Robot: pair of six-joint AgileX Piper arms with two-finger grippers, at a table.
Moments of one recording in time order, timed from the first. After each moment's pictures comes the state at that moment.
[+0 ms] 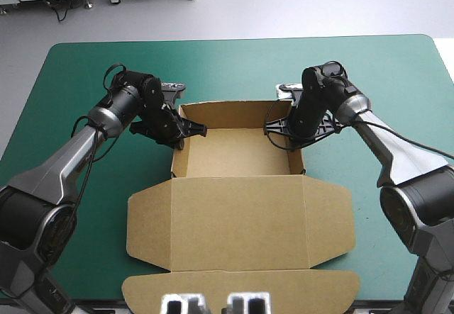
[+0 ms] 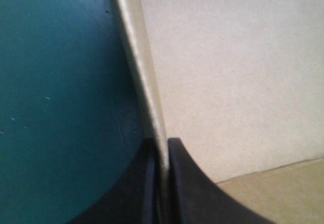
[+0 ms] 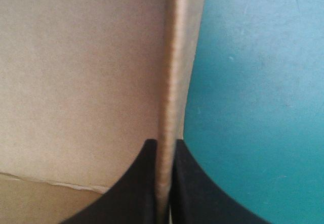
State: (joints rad) left arm -0.40 1.78 -1.52 -0.15 1.18 -0.17; right arm 0.40 1.88 -1.63 0.12 1.24 0.20
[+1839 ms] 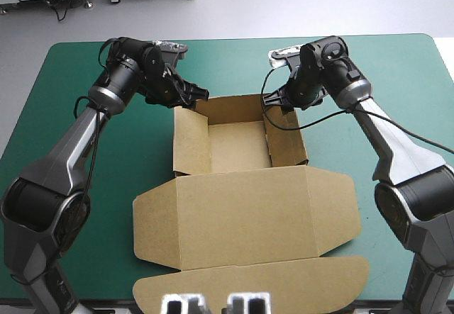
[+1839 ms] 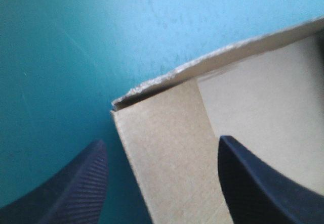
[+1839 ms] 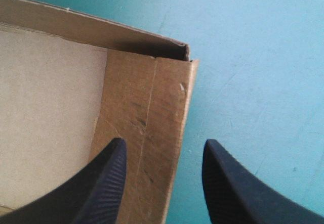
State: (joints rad) left arm -0.40 1.85 -1.89 -0.03 1.24 -0.13; right arm 0.41 1.91 -1.90 -0.03 1.24 0.06
